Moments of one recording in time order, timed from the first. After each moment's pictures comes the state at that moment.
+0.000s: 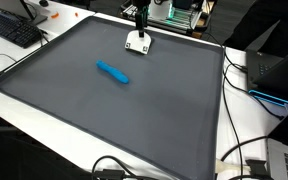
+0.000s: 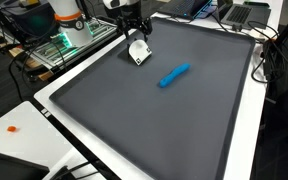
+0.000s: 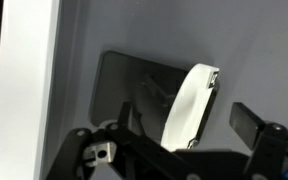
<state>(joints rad) -0.04 -0.13 0.19 -2.75 0.25 2.66 1.20</state>
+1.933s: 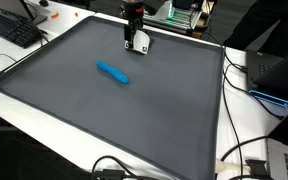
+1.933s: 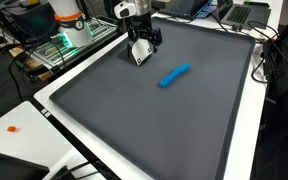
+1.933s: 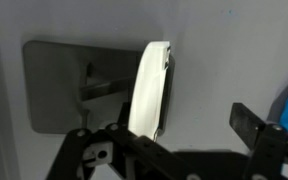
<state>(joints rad) 0.02 0.07 0.09 -2.63 0.06 2.82 1.48</state>
